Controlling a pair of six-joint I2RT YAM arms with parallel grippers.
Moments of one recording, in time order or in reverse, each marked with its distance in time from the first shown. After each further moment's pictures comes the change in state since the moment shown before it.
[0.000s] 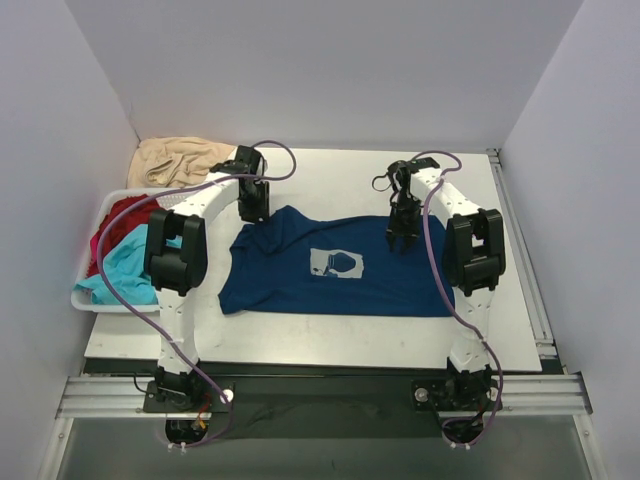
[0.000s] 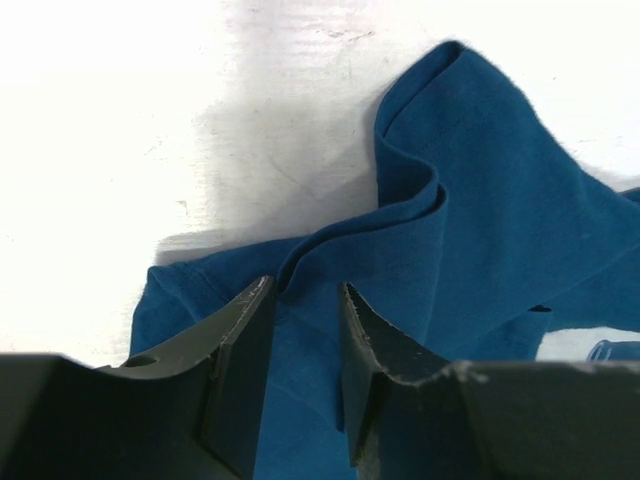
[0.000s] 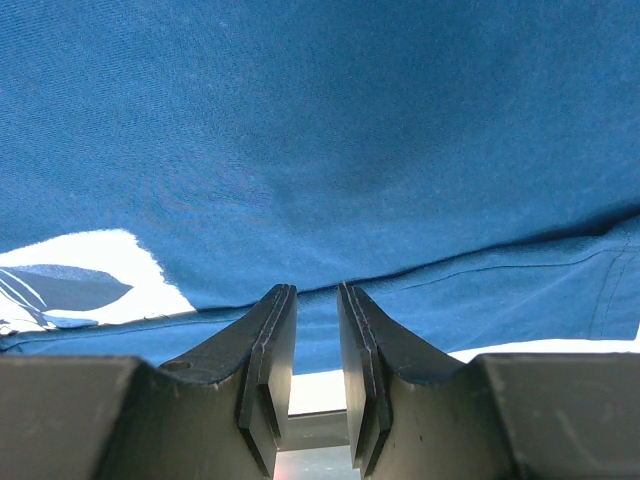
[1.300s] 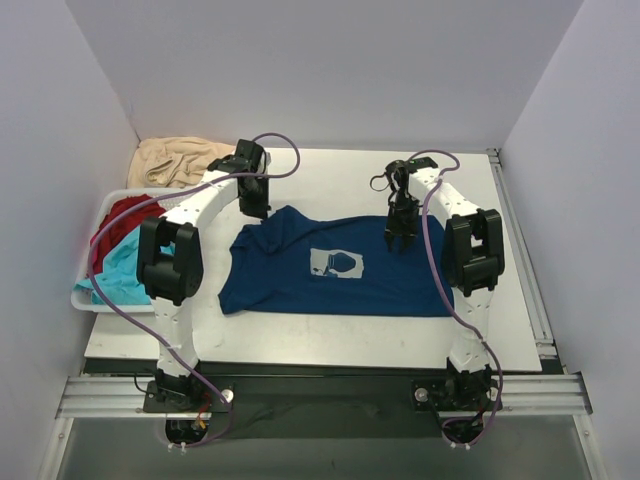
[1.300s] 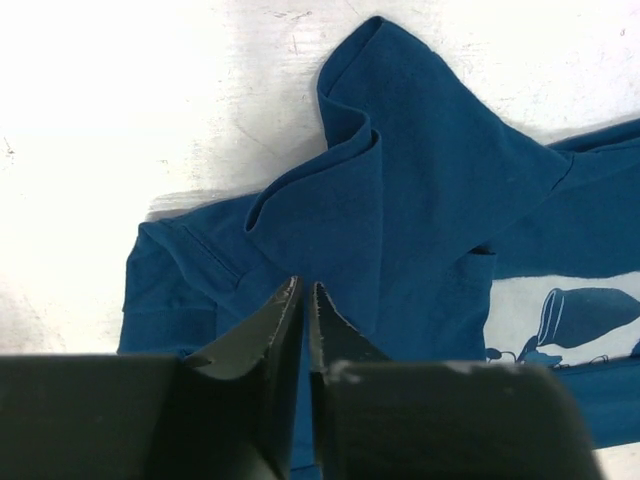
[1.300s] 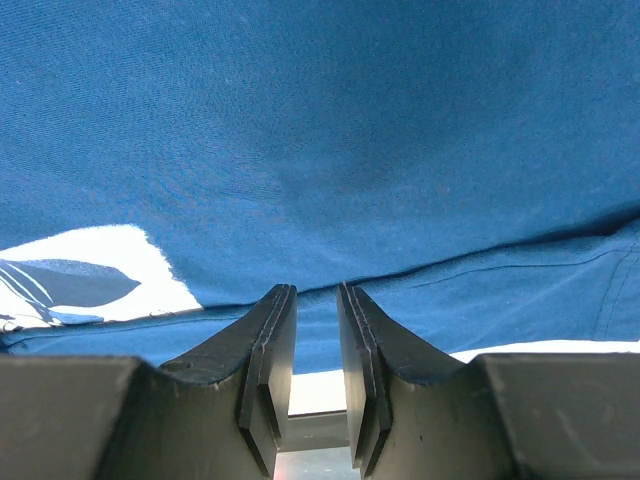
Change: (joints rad) left arm -0.032 -0.103 -0.011 -0.037 -0.004 0.005; right arm 0.008 0.000 0.006 0.001 -0.001 0.000
